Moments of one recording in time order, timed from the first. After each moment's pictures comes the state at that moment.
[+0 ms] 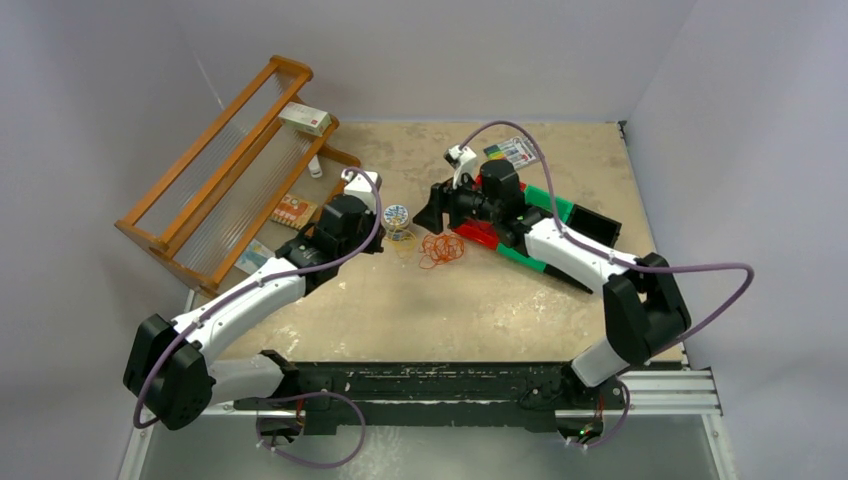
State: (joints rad) left arm -0.62 1.20 0.84 -0.18 -0.16 -0.35; right arm 0.55 1.54 1.04 0.11 -0.43 0.27
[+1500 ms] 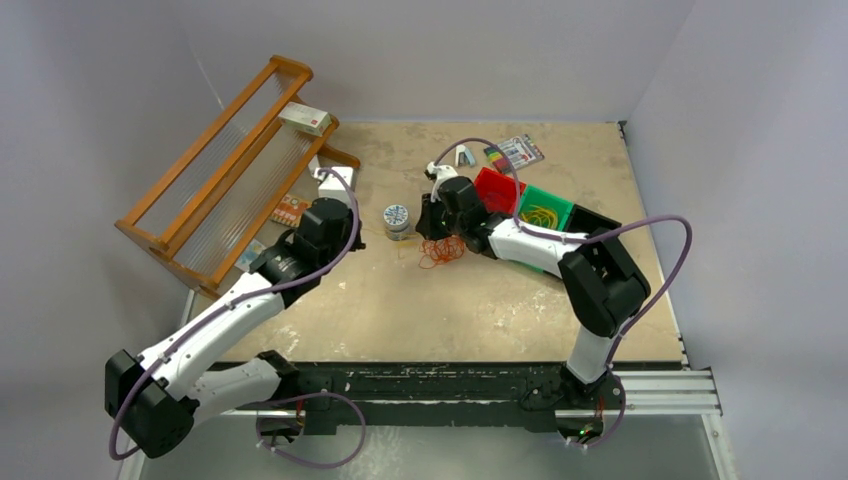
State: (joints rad) left arm -0.64 1.05 0.88 -0.31 -0.36 -0.35; right arm 0.67 1.78 1.11 0.07 -0.07 0.39
